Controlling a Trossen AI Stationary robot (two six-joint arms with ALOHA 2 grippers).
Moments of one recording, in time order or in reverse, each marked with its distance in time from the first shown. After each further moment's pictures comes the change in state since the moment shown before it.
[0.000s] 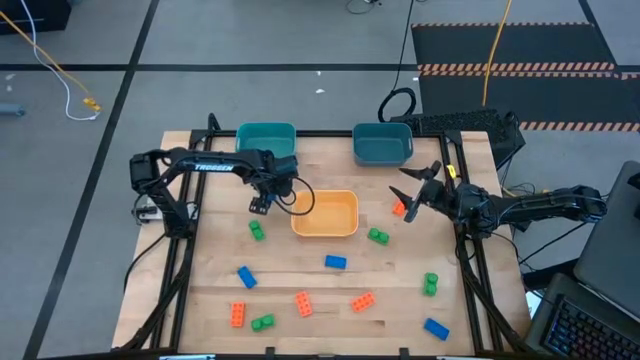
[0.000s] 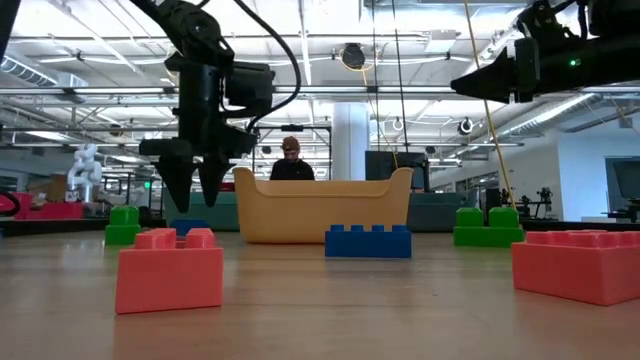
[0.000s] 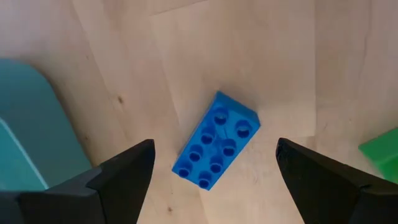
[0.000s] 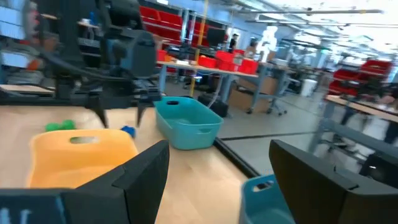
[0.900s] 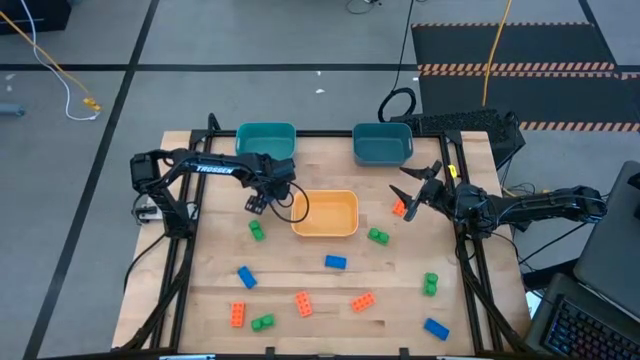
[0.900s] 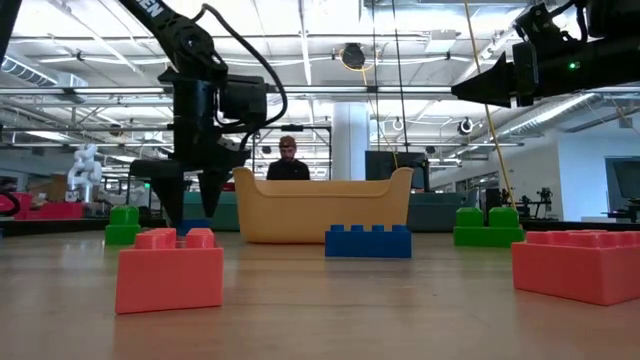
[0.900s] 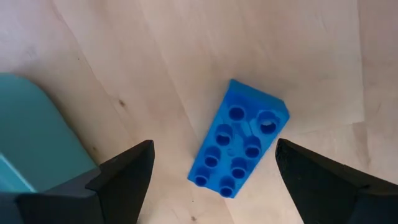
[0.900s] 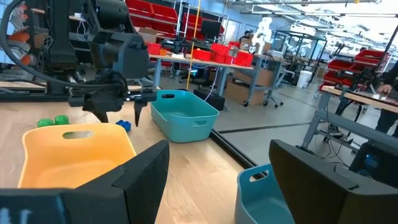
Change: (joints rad) left arm 0.014 0.002 -0.088 0.116 -0.071 0.143; right arm -0.002 0.000 0.000 -0.032 0.010 0.036
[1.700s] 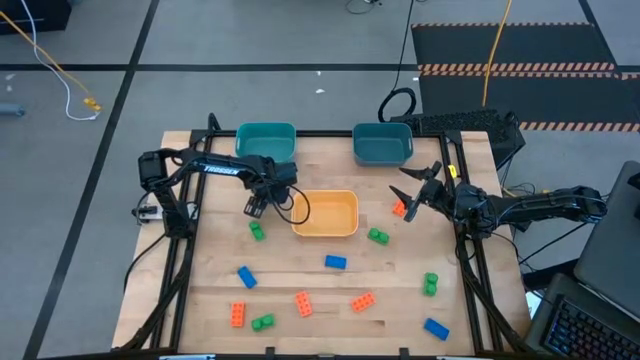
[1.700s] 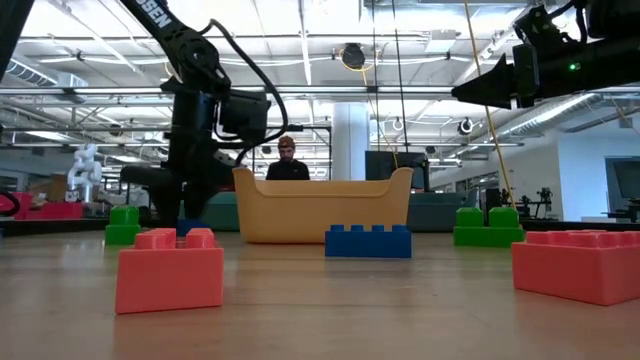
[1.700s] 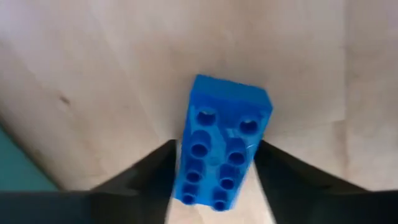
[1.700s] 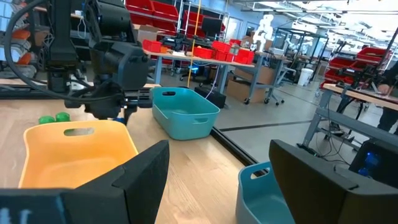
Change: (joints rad) left arm 0.000 0.092 -0.005 -0.023 0.039 -0.043; right arm 0.002 -0.001 0.000 -0.013 -0.001 0.007
